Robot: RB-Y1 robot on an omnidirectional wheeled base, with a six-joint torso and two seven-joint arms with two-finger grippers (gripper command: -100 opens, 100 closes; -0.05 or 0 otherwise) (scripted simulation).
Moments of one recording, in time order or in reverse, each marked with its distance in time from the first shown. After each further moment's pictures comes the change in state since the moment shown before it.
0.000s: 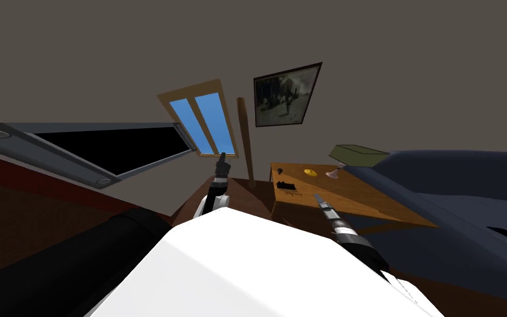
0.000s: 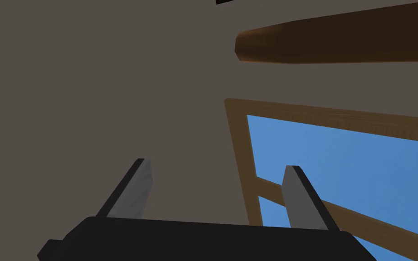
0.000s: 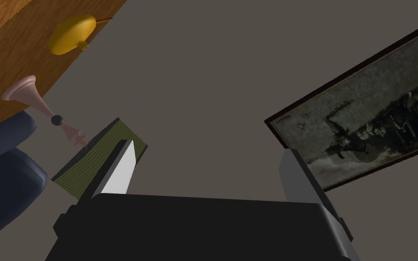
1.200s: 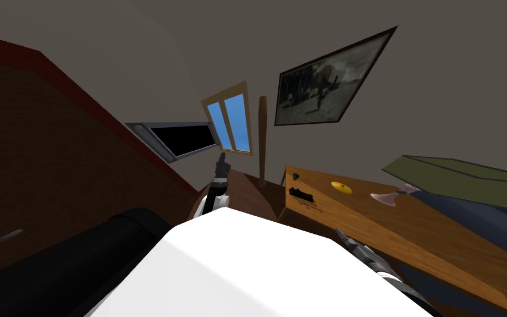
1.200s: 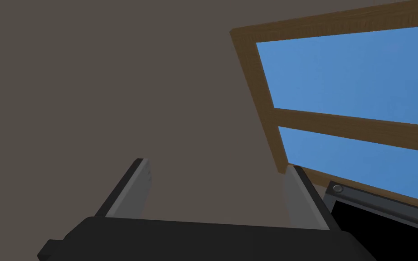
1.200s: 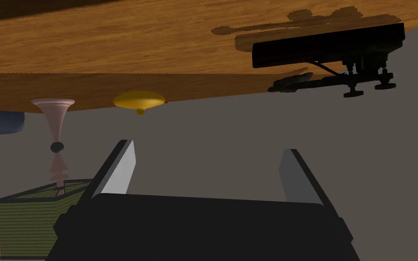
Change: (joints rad) left arm 0.000 0.000 0.000 0.000 0.000 0.000 0.000; right arm 0.085 -0.193 -0.009 0.298 0.322 0.181 -0.007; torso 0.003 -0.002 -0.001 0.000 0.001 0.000
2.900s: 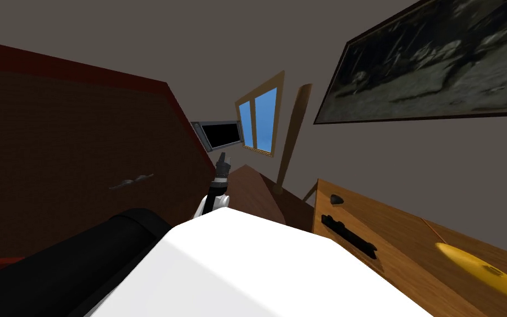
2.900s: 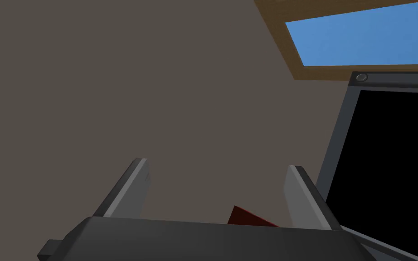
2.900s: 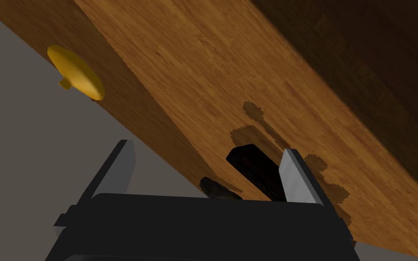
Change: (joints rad) left arm 0.000 0.000 0.000 0.000 0.000 0.000 0.000; right arm 0.107 -0.206 0.059 0.342 0.446 0.151 -0.012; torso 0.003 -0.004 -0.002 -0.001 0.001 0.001
